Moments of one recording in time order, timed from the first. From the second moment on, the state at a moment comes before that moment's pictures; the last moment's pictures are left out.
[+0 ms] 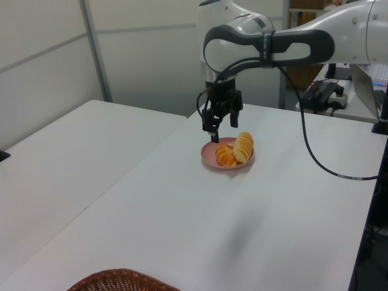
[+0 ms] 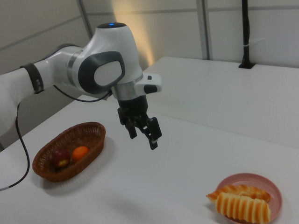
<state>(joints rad) 0.29 0.13 -0.35 -1.58 0.01 1.68 0.02</state>
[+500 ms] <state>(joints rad) 0.29 0.13 -0.35 -1.57 0.01 1.66 0.02</state>
